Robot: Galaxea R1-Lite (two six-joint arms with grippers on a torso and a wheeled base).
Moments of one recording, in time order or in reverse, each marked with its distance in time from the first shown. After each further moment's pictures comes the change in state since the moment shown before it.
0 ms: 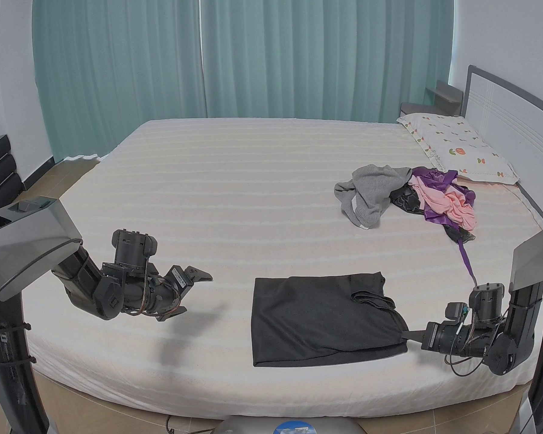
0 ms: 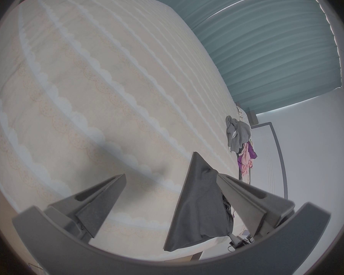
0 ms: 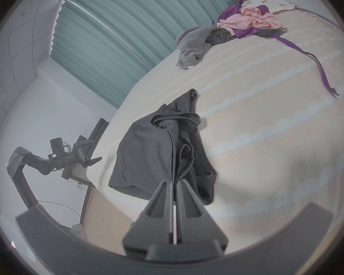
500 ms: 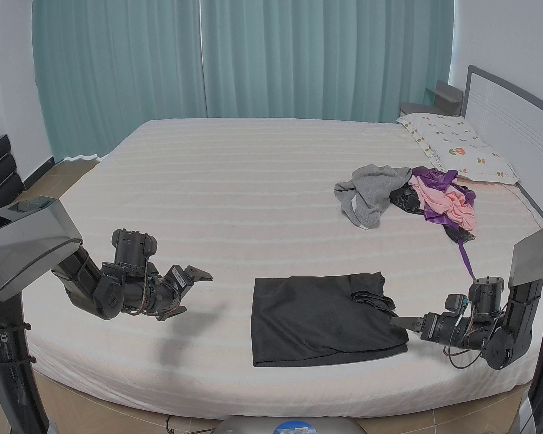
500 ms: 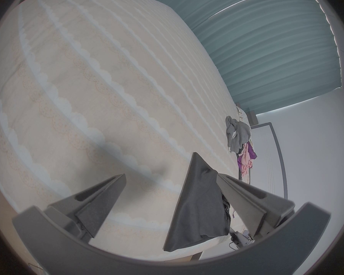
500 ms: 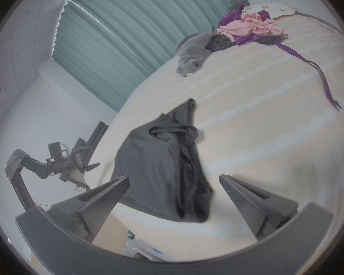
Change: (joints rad) left arm 0.000 0.000 -0.002 0.000 0.000 -0.001; right arm -0.013 0.009 -0.058 0.001 -0.005 0.002
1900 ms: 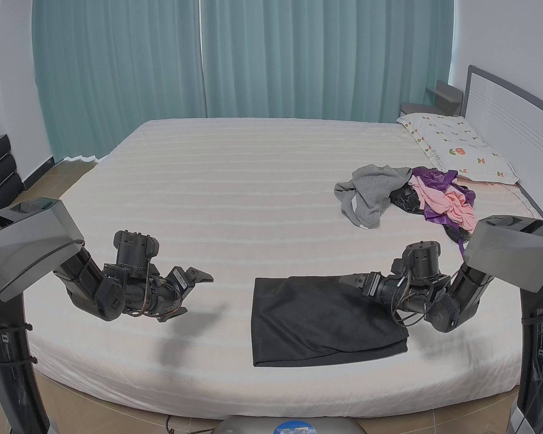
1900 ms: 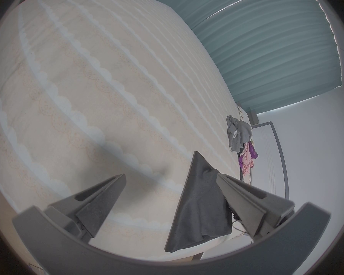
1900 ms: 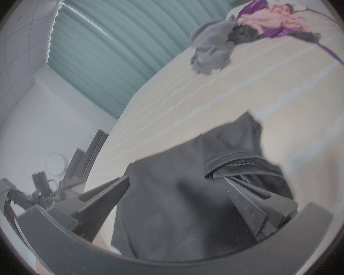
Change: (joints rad) left arm -0.007 0.007 0.002 -0.004 0.011 0.002; right arm 0.216 0.103 -0.619 0.436 -0.220 0.199
